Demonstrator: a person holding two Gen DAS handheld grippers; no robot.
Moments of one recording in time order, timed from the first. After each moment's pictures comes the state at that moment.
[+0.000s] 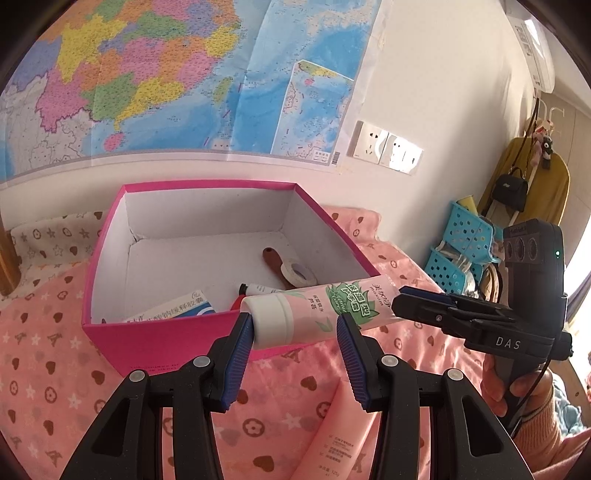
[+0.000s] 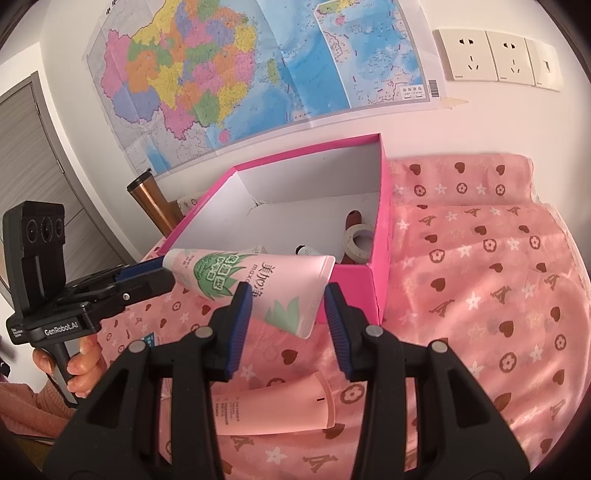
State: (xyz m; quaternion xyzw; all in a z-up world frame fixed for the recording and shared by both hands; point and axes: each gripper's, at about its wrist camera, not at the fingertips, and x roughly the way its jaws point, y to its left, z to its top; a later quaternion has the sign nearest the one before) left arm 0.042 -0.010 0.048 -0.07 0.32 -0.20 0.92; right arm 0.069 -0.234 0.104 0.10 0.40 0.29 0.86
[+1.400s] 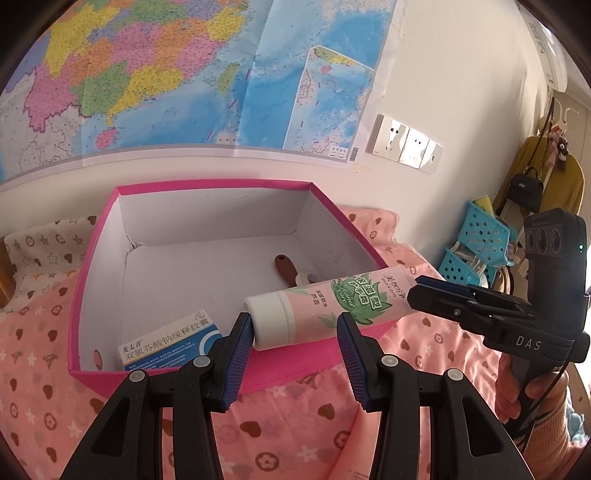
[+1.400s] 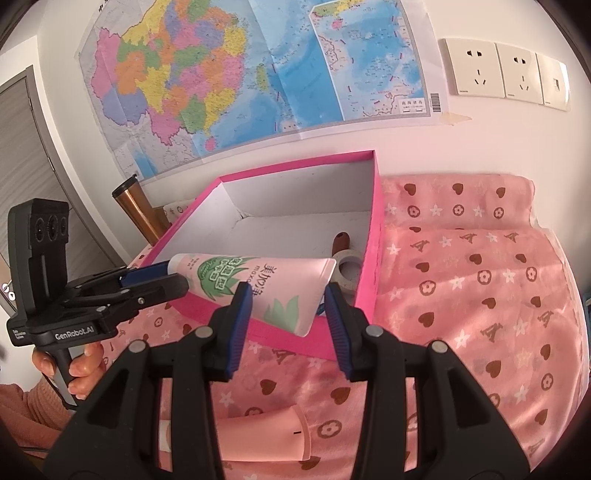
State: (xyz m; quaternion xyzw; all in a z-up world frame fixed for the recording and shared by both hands) left arm 0.083 -0.015 0.042 -0.06 0.34 -0.18 0.92; right arm 0.108 -0.231 0.109 0.08 0.40 0.28 0.87
